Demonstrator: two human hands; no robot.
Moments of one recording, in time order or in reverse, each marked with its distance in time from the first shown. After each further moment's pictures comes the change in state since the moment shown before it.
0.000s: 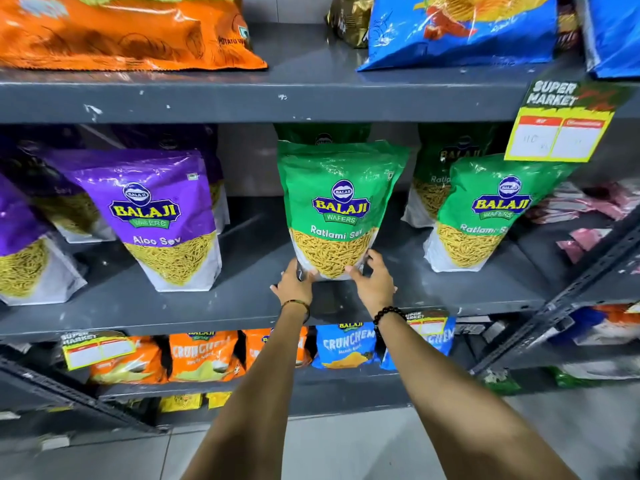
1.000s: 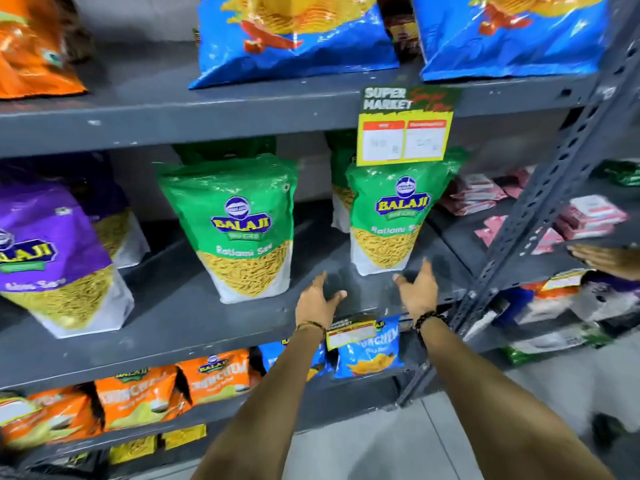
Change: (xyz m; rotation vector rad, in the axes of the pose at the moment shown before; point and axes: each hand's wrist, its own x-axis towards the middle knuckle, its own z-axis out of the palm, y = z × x) left_hand -0.056 0.051 0.141 0.261 -0.303 0.222; right_hand 0.052 0.083 -0.185 -0.077 0.260 0.128
